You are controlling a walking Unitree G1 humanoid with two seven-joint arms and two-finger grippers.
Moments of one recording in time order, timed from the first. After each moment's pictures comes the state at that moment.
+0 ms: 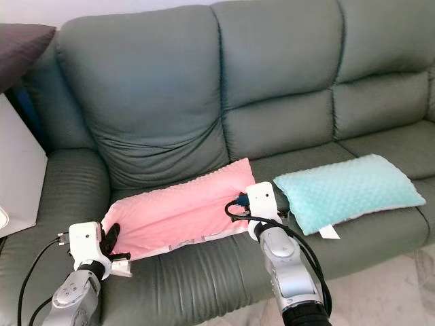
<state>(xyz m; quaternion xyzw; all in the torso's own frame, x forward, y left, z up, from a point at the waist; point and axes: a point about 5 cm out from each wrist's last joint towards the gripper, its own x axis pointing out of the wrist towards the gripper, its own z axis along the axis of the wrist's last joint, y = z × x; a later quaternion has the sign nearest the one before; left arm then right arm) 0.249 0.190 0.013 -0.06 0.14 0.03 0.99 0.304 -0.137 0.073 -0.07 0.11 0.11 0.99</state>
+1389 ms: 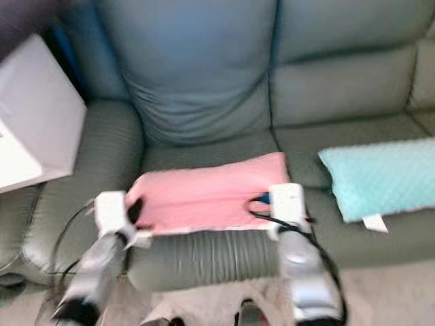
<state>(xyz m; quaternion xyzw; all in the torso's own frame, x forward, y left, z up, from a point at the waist) 0.310 0.144 0.042 -0.06 0.11 -0.05 0.99 0.288 -0.180 0.085 -0.10 0.10 -0.03 0.99</state>
